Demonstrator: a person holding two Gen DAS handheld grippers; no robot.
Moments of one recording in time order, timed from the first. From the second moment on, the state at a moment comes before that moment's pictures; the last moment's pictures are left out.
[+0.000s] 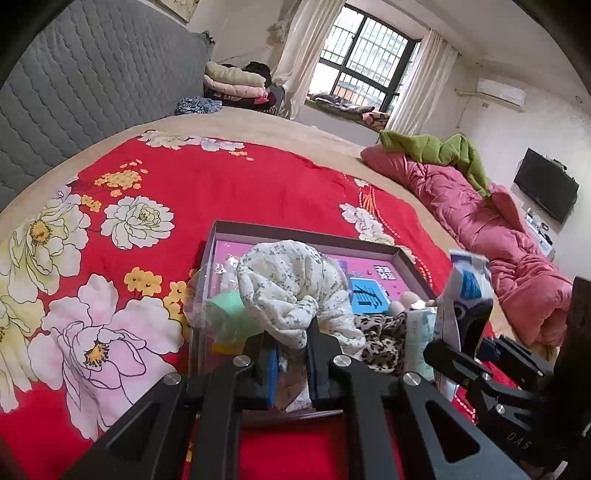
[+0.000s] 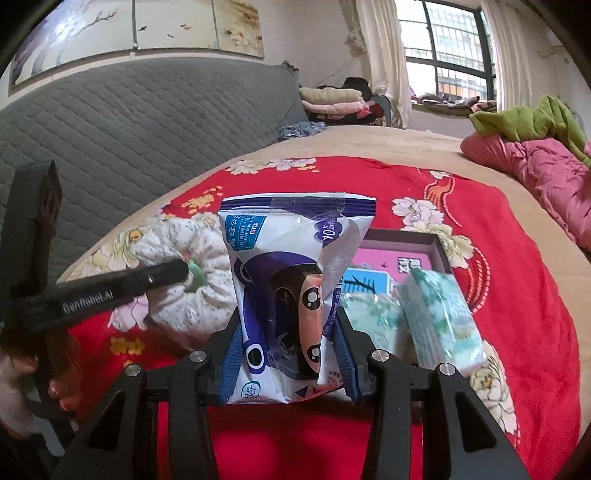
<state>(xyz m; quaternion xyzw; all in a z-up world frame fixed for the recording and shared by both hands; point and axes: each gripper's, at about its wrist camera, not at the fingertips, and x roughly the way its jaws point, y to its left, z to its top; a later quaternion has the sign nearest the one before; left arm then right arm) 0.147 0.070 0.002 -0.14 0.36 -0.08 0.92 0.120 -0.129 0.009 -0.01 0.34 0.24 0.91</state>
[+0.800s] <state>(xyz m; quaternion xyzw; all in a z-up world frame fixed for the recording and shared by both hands) 0.158 0.067 -0.011 -0.12 0.38 -0.06 0.92 0.145 -0.108 -0.024 -0.05 0.37 0.23 0.90</state>
